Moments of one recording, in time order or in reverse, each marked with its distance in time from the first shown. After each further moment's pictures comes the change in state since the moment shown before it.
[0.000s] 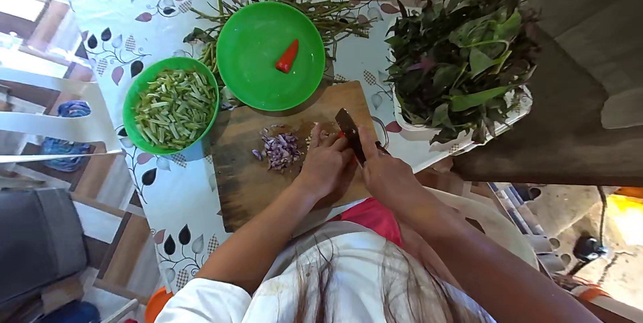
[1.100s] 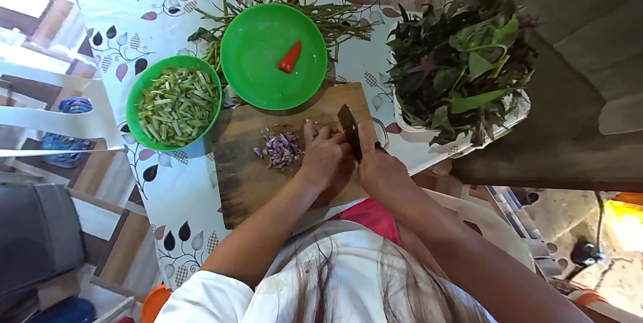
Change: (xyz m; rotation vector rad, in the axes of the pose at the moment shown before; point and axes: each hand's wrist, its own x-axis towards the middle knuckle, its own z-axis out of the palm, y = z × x) left_hand 0.008 -0.003 0.004 0.083 0.115 -0.077; right_hand 0.007 -0.017 -0.012 0.016 -0.131 0.127
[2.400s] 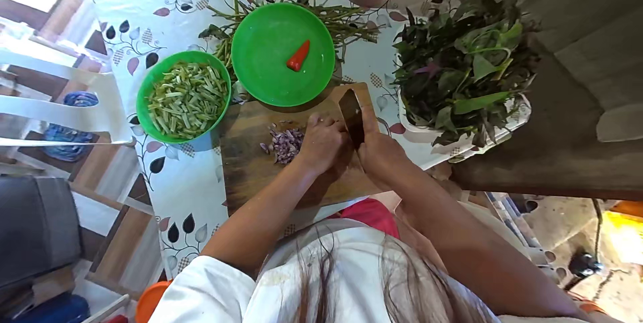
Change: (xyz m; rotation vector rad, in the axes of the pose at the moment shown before) left_hand 0.011 -0.020 -0.012 0.088 -0.037 0.072; right_hand 0.022 -0.007 -0.013 0.090 0.012 0.023
